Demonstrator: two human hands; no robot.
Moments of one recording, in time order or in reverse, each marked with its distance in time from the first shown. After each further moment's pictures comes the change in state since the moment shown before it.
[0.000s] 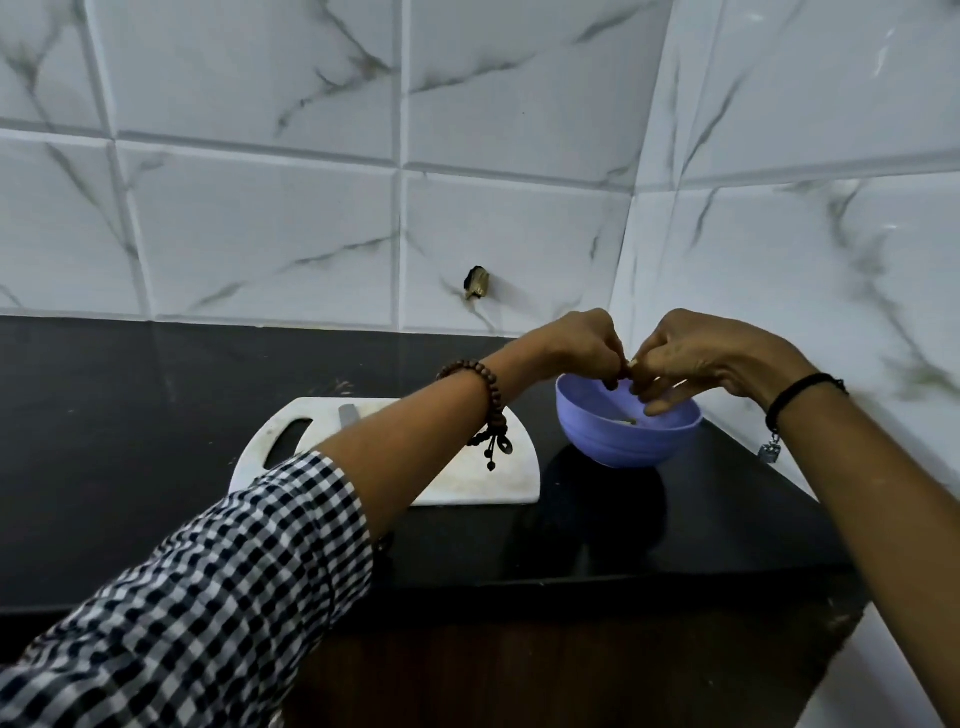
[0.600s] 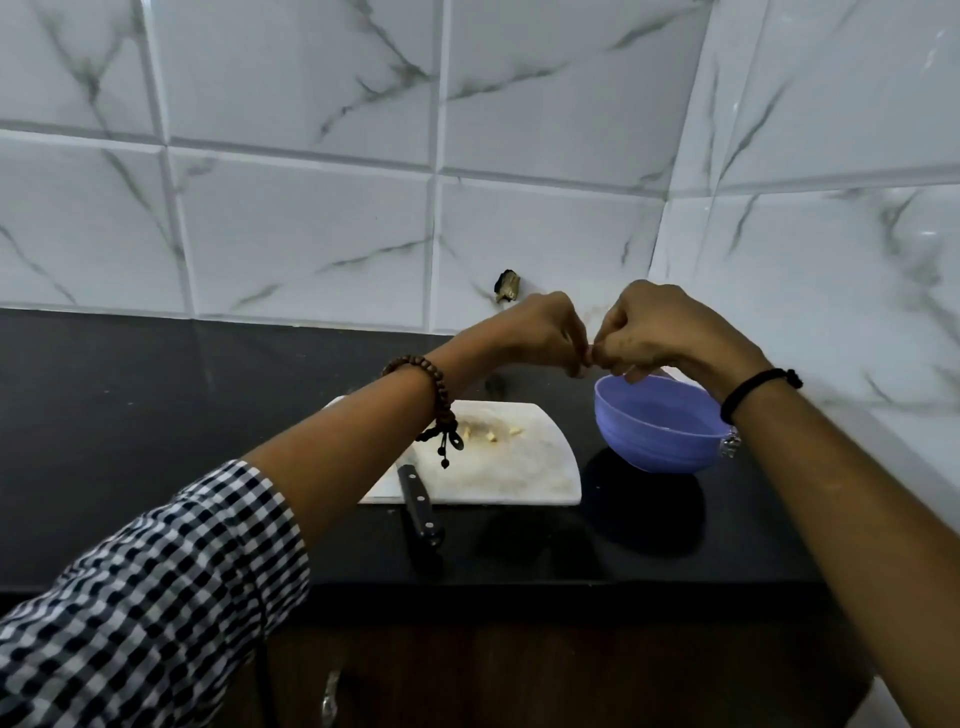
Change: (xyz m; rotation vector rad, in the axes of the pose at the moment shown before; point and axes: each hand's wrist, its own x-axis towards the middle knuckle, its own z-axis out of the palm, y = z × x) left_hand -0.051 -0.047 -0.047 0.088 0.127 0.050; right_hand -0.015 -0.068 0.040 -0.295 0.212 -0.227
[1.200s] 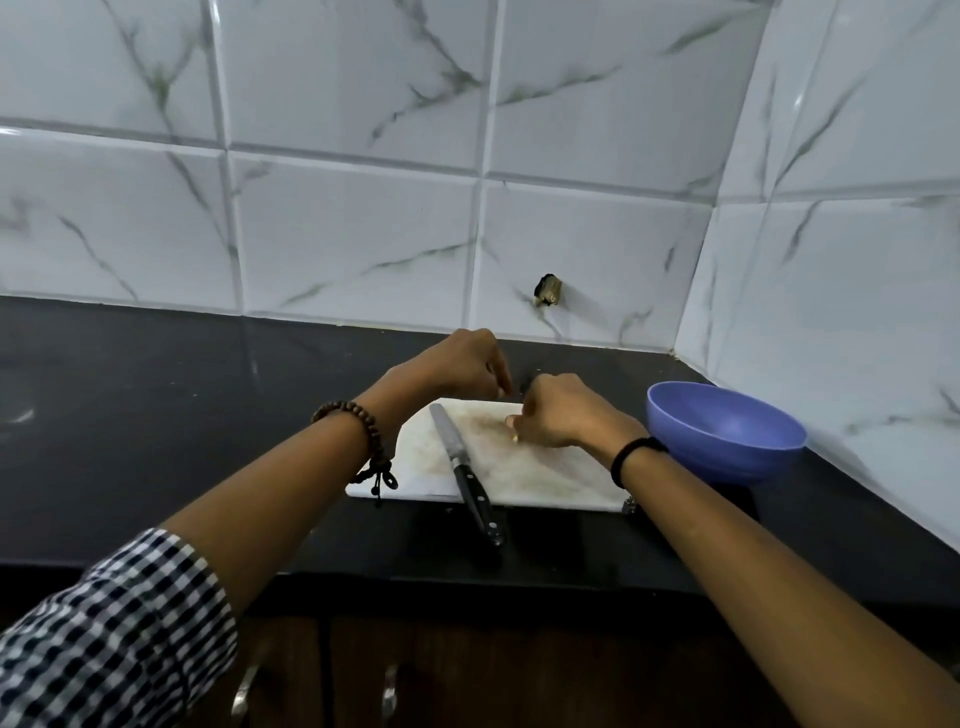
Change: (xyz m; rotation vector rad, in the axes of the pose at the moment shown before) left_hand -0.076 -0.090 -0.021 0.094 0.036 -0.204; right_hand 0.021 -0.054 0.131 -0.204 -0.189 -0.199
